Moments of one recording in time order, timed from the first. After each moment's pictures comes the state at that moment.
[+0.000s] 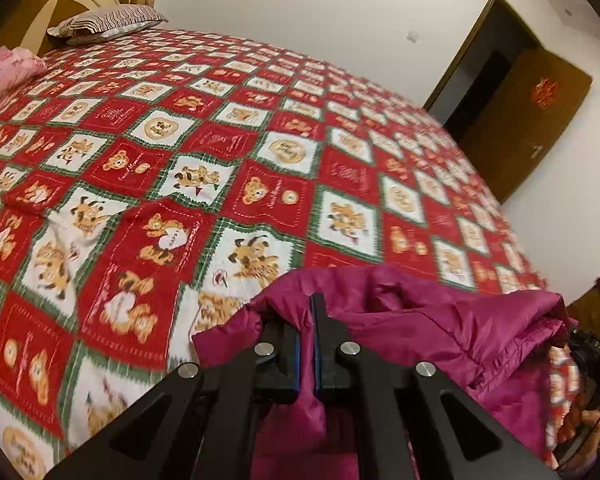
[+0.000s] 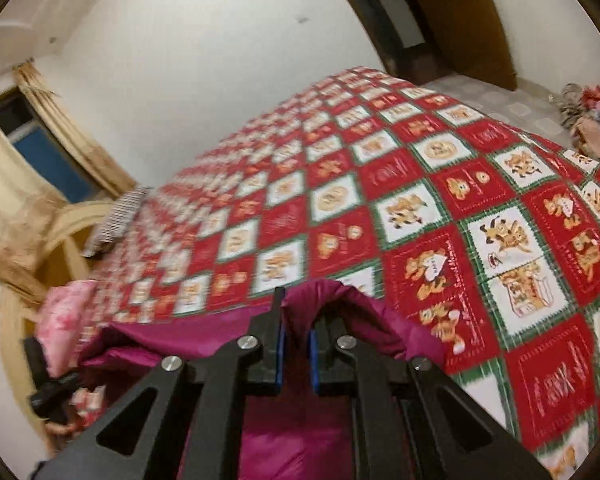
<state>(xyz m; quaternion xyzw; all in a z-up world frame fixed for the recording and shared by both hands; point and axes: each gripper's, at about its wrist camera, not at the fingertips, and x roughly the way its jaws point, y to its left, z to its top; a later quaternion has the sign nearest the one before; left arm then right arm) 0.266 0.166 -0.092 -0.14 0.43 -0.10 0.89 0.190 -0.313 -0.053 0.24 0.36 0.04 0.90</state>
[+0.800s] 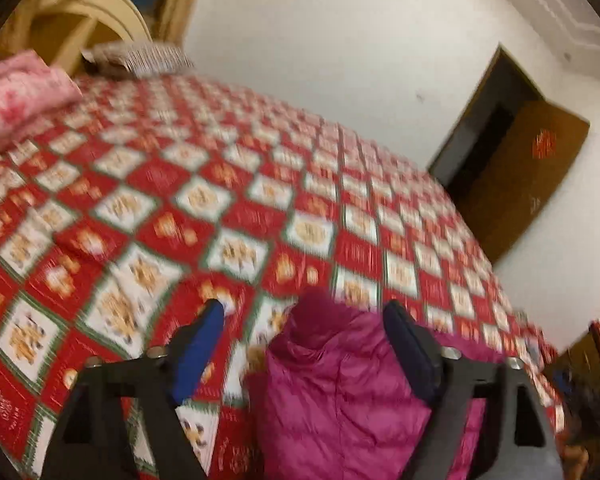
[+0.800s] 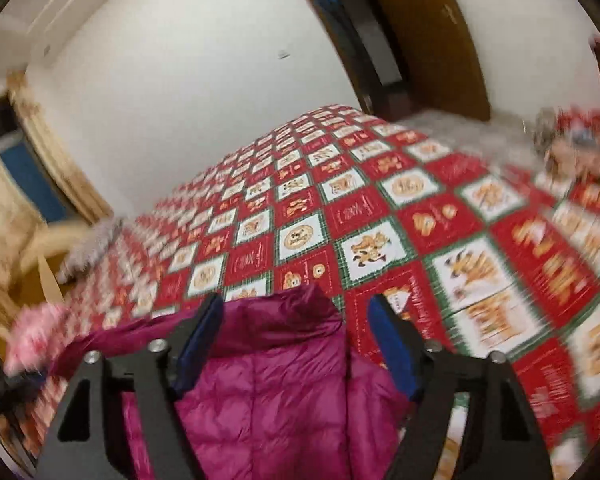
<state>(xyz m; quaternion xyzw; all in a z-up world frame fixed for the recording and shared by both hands) 0.232 0.220 -0.012 -0.20 0.32 -0.06 0.93 0.156 -0.315 -0.014 0.19 0.30 0.01 0.93</state>
